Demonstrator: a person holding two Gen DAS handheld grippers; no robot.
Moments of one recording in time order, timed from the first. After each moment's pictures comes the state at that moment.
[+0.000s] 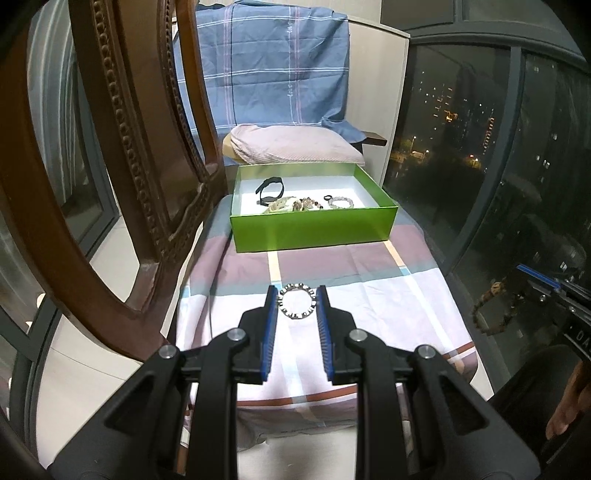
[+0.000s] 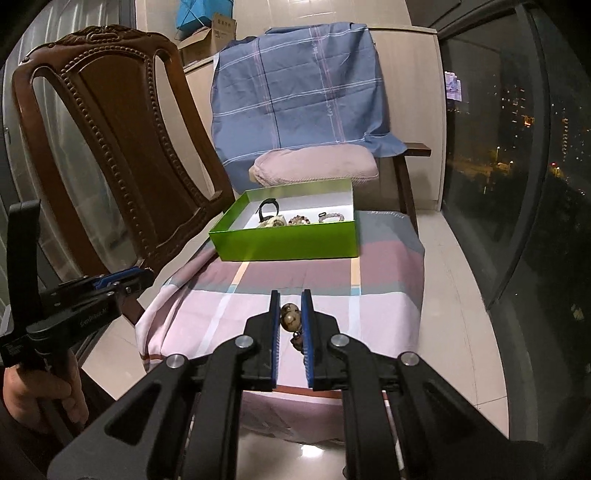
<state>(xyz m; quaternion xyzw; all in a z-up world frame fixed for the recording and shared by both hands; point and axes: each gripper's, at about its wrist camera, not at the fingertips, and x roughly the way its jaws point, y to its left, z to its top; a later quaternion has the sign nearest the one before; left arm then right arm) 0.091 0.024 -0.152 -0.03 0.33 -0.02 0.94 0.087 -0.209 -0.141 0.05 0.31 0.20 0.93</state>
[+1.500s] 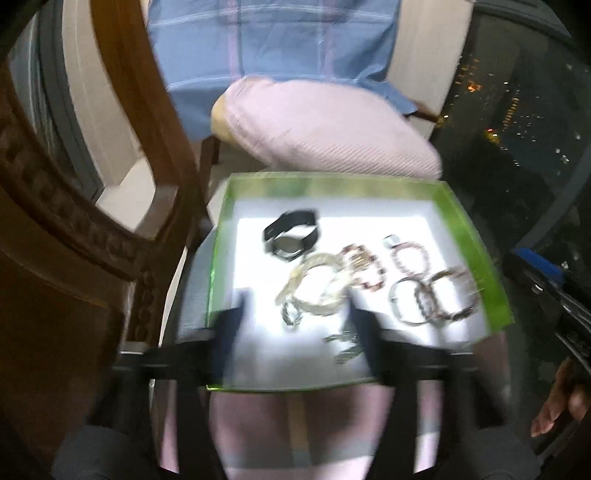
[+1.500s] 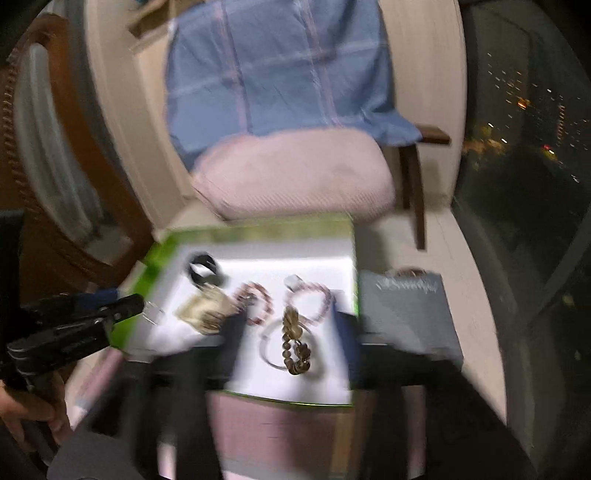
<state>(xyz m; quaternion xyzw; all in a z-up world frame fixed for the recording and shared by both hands) 0.373 0.064 -0.192 -0.06 0.44 0.01 0.90 0.375 -0.164 -0.181 0.04 0.38 0.16 0.91</state>
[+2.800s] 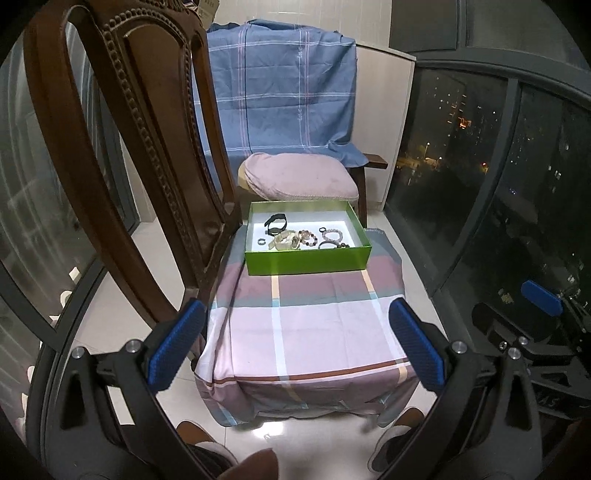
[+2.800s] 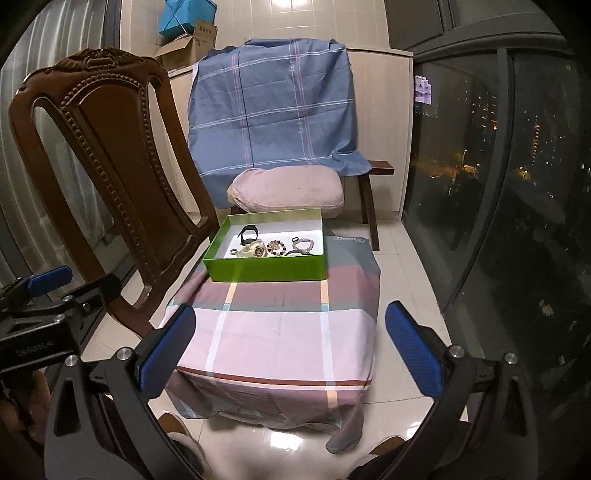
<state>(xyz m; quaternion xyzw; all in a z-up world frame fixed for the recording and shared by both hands) 0.032 0.002 -0.022 -0.04 0.32 0.01 0.95 0.042 -0.208 -0.035 0.02 0.32 0.12 0.94</state>
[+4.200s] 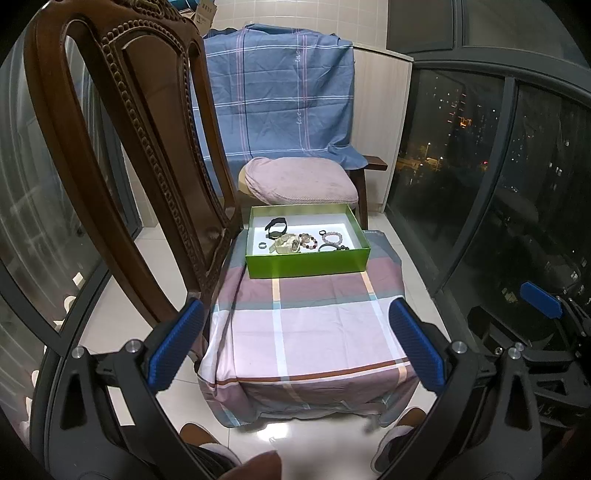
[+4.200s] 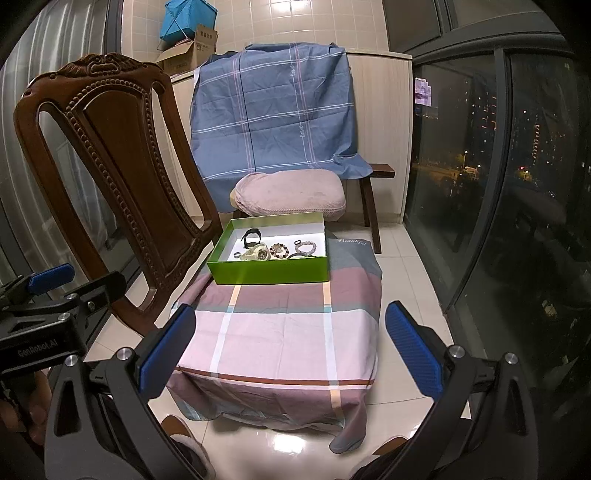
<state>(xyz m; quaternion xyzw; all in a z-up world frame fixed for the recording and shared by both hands) 0.027 0.000 -0.016 -0.03 0.32 0.01 0.95 0.035 -0.206 -0.031 0.02 0.31 0.12 0.94</state>
